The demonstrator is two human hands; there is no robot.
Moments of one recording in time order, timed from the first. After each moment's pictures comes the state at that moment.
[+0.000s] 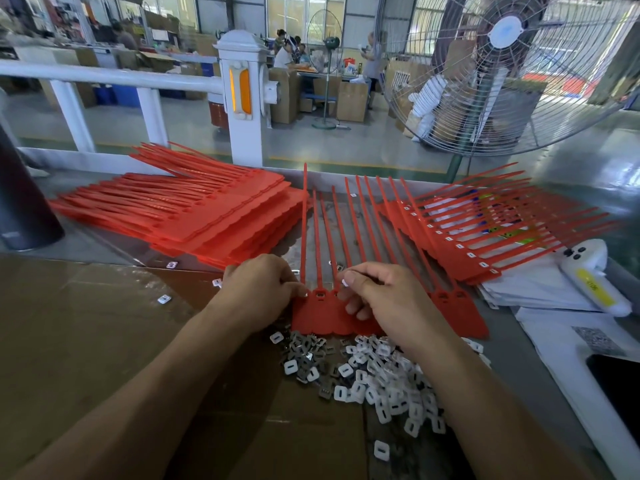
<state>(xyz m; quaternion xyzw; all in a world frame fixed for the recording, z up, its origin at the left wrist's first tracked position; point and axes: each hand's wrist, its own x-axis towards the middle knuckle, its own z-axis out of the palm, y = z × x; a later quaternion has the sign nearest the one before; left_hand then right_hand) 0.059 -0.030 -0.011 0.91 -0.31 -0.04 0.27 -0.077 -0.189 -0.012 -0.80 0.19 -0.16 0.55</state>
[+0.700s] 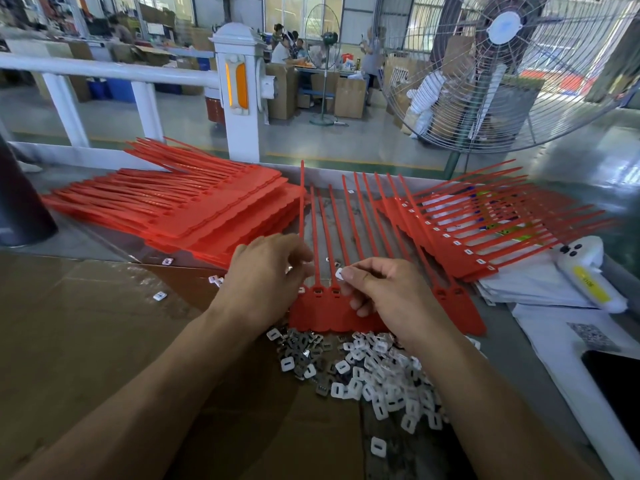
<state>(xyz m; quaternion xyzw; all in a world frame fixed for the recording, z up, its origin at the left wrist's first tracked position) 0.047 -0.032 -0.008 0.84 -0.41 0.09 0.35 -0.078 -0.193 -0.012 -0.76 0.20 -0.17 0.59</state>
